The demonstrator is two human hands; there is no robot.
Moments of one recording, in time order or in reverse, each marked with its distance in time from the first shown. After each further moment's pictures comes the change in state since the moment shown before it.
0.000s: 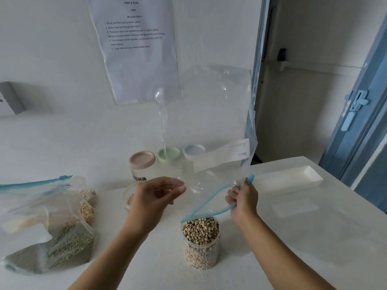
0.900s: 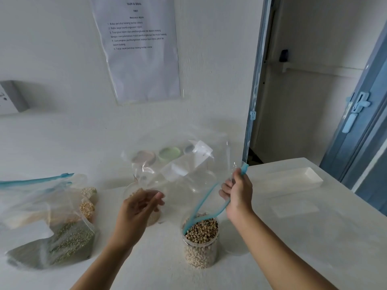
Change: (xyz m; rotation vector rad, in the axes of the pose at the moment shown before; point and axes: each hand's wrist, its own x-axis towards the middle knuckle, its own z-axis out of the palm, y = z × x) left_hand -0.022 -0.036 -0.030 0.041 0.096 -0.040; right_hand -0.027 -0.013 0.019 -0.045 -0.138 -0.074
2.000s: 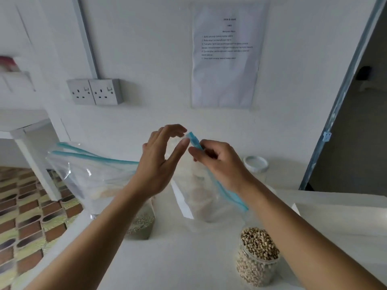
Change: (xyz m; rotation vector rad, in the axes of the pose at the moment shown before) left_hand 0.035 0.107 -0.111 0.568 0.173 0.389; right_hand -0.106 -0.012 0.179 -0.808 -0.980 -0.565
